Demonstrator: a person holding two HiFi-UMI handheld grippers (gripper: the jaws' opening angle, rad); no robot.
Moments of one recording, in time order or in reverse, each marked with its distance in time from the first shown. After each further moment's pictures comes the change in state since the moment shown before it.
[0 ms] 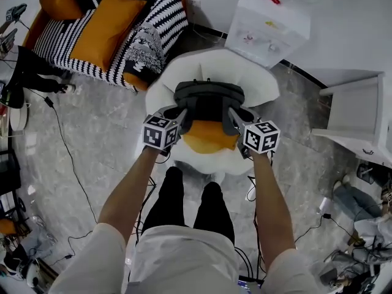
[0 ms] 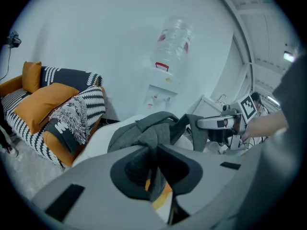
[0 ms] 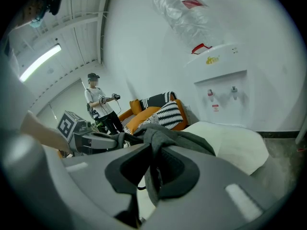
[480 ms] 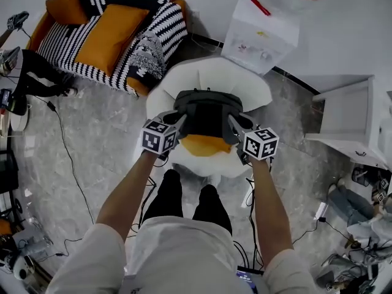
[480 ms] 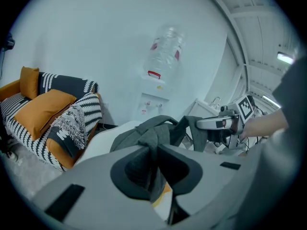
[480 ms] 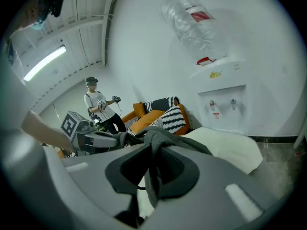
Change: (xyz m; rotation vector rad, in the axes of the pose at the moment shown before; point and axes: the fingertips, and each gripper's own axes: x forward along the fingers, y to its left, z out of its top) left arm -0.038 -0.030 0.020 0.033 -0.031 -0.031; right arm -0.042 0.028 0.021 -0.024 -0.021 0.021
